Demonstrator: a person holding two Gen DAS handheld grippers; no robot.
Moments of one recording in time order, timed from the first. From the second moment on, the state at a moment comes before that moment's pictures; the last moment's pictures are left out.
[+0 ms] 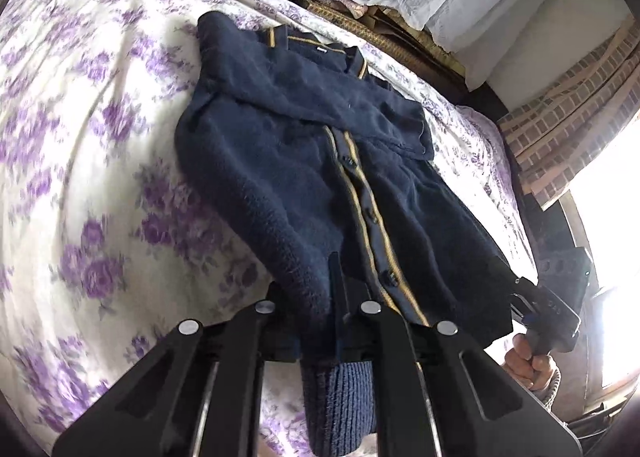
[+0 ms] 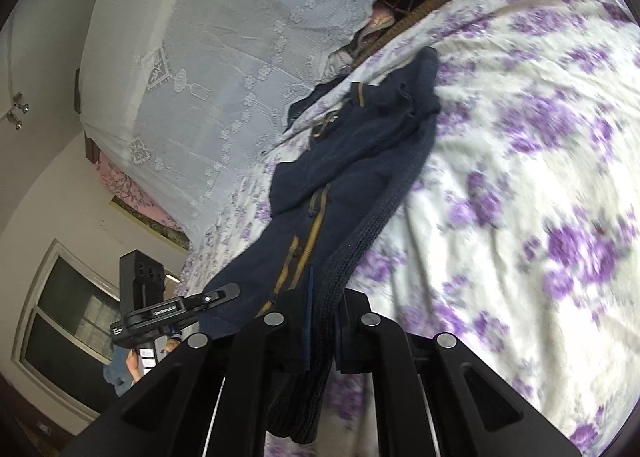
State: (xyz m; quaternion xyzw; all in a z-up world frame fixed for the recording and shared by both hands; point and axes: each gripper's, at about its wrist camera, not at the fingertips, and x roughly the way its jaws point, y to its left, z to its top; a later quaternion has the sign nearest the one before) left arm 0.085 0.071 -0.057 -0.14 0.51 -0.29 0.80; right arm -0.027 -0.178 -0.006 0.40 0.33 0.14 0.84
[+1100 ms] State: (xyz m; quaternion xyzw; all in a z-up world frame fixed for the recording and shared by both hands) left arm 0.208 0.038 -0.031 -0.16 0.50 -0.28 0.80; right arm 0.107 -0.219 0.014 0.44 0.33 0.13 0.83
